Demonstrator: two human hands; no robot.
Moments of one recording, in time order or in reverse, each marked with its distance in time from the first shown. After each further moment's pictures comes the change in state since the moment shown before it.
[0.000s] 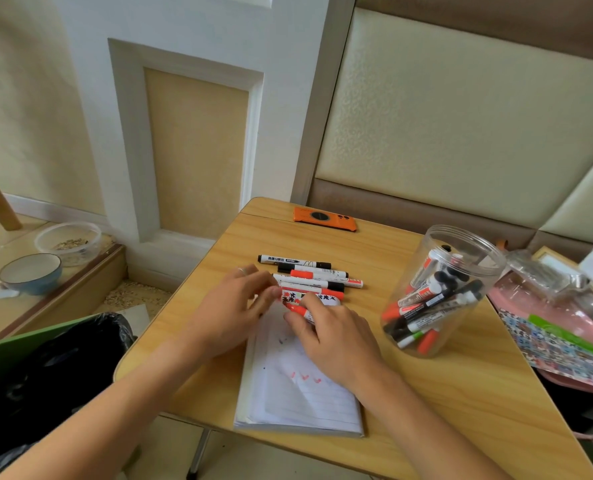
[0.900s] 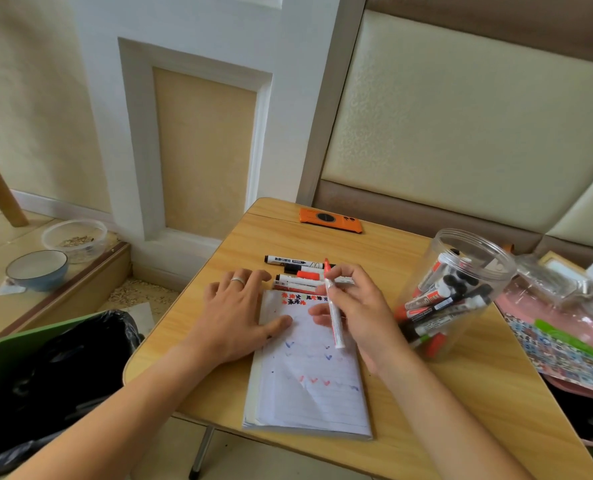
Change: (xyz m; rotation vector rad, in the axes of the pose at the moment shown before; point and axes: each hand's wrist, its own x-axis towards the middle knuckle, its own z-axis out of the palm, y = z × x) left_hand -0.009 -0.016 0.012 0.330 -0.090 -0.177; right_hand 0.014 0.002 -0.019 1.227 0.112 0.422
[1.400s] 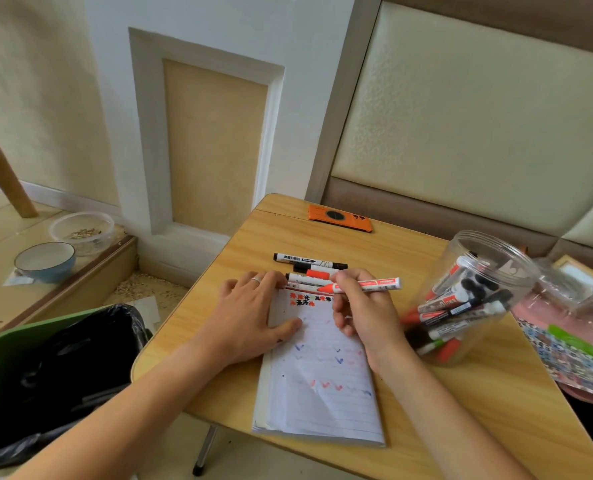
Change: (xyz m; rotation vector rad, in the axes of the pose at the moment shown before) left_hand 0.000 0.000 0.000 -0.087 0.018 0.096; right_hand 0.017 0.013 0.004 -0.060 0.075 -0.001
